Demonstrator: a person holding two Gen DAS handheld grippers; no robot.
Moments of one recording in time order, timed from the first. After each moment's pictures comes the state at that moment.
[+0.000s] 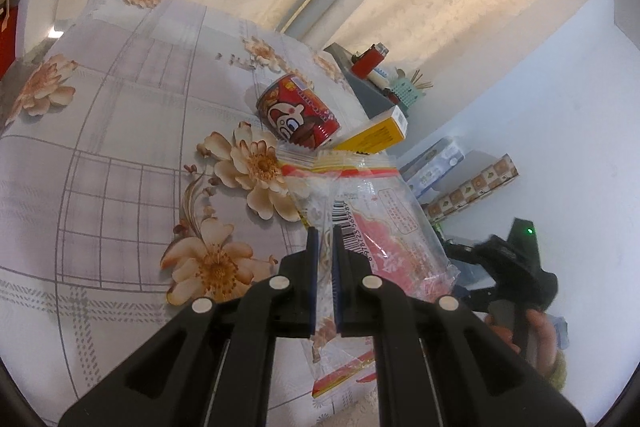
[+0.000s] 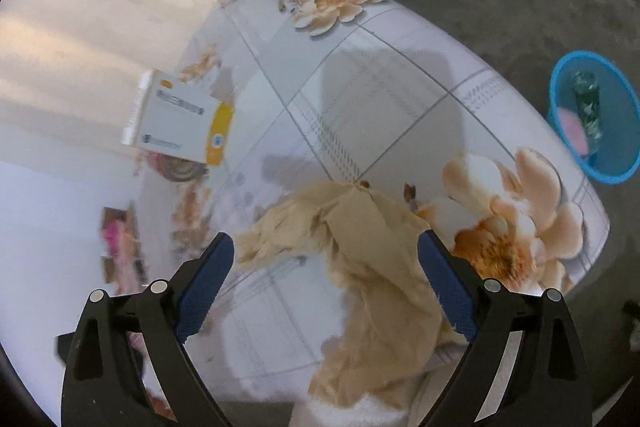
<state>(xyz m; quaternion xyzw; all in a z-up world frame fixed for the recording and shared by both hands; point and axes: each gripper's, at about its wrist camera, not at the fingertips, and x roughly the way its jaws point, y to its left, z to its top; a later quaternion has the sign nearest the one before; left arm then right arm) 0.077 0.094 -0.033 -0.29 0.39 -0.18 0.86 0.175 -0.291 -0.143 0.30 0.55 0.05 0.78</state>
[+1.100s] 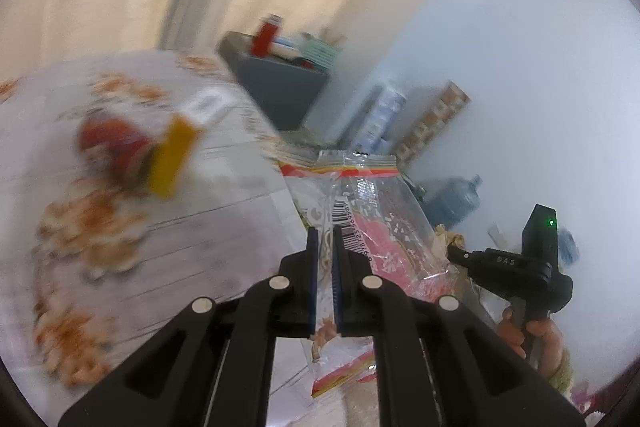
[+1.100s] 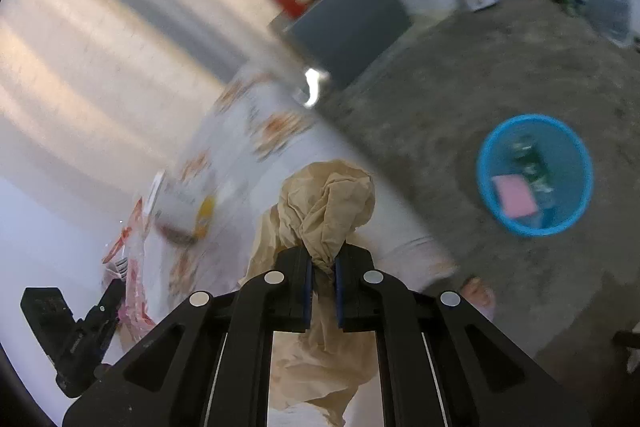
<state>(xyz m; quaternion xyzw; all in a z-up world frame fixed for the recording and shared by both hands) 0.120 -0.072 0.020 -0.15 0.37 -0.32 0.86 0.082 -0.428 -0.099 0.34 0.39 0.00 0.86</state>
